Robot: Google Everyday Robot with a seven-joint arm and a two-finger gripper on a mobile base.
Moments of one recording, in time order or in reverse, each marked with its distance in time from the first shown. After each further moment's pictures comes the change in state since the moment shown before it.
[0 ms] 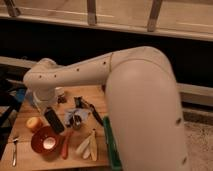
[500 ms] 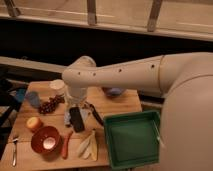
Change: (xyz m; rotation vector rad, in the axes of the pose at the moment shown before) arm 0.049 -0.112 -0.040 -0.014 -0.034 0.269
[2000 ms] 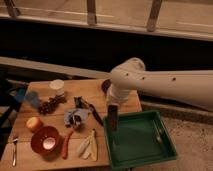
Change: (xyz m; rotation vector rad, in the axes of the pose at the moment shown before) arm 0.033 -0.194 -0.057 0.139 -0.096 0.480
